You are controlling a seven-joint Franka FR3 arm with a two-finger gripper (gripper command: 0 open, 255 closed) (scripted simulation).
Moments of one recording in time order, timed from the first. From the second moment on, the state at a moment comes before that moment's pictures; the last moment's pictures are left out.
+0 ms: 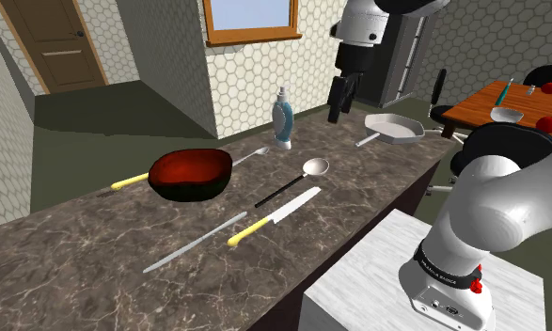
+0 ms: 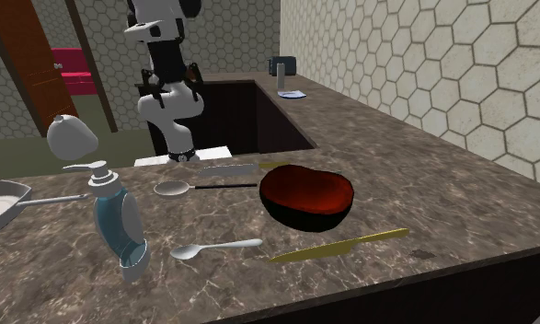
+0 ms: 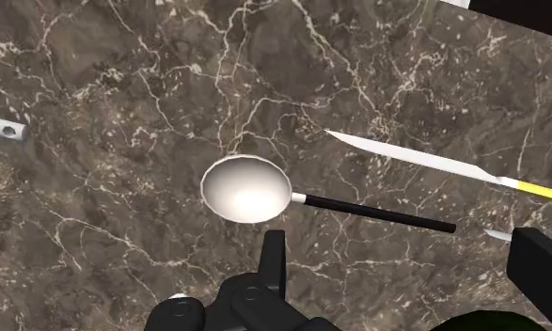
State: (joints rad) arm 0.02 -0.75 0.02 -2.38 0.09 1.68 -0.14
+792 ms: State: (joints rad) arm 0.15 -0.41 0.09 -2.25 0.09 1.86 -0.35
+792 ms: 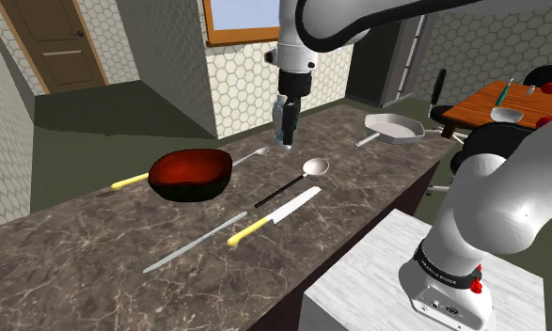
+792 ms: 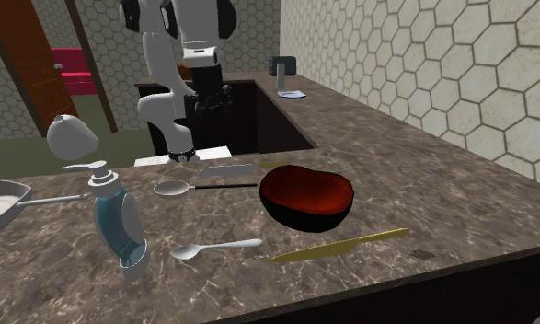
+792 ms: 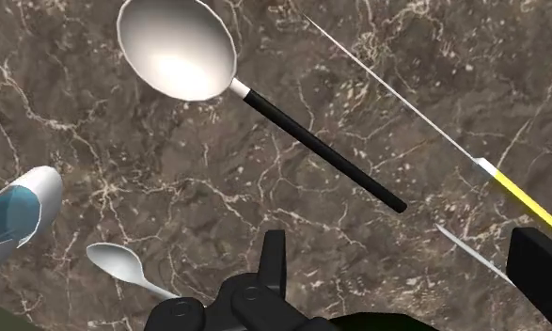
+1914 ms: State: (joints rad) arm 0.32 0.08 0.26 -1.98 -0.04 2.04 -0.61
